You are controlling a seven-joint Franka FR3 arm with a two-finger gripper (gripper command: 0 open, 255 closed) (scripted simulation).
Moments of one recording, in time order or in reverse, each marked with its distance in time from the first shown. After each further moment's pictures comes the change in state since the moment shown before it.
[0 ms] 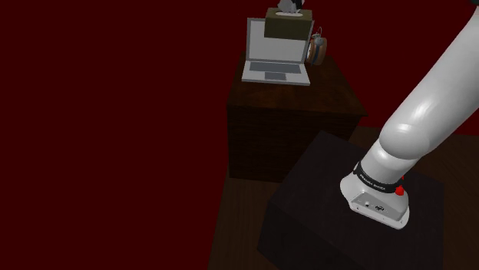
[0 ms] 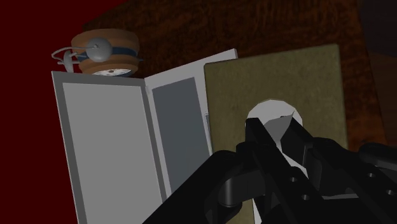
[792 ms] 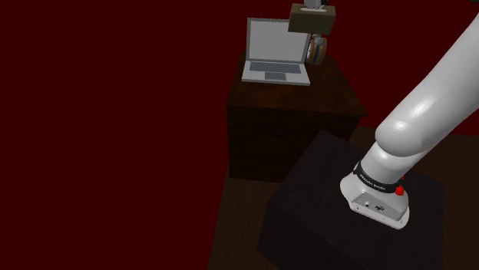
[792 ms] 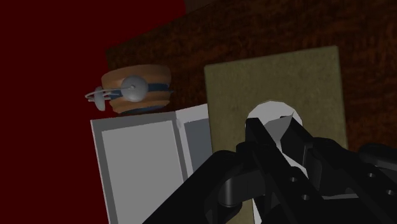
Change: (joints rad) arm -0.120 -0.023 -0.138 -0.039 0.006 0.153 -0.206
